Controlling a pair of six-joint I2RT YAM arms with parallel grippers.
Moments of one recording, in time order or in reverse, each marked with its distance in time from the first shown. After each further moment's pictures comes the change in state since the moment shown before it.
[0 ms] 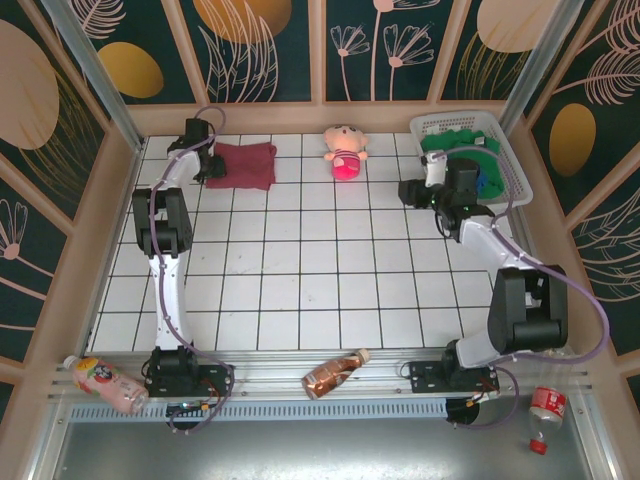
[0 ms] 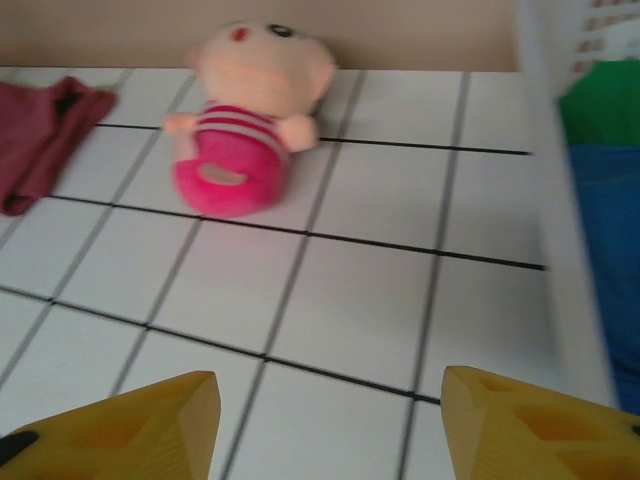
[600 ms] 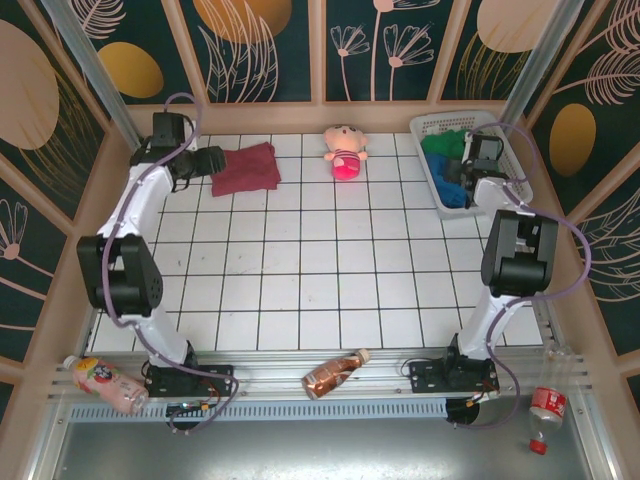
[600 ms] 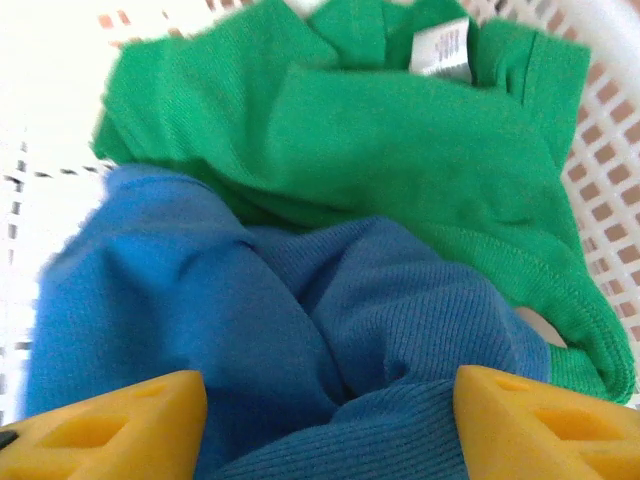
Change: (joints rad) left arm -0.037 -0.764 -0.616 0.059 0.200 -0.109; right arm -0.192 0.391 0.379 -0.140 0.350 -0.048
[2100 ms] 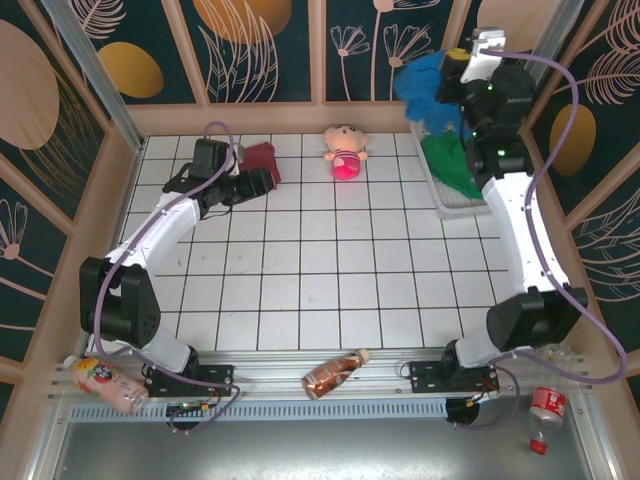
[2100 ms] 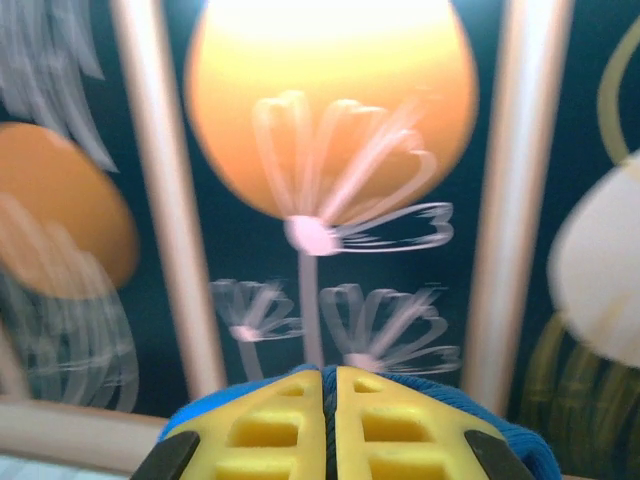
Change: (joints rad) left arm -0.232 -0.163 -0.221 0.109 0.140 -0.307; right arm 0.281 -0.418 0.311 0.098 -0.183 0.097
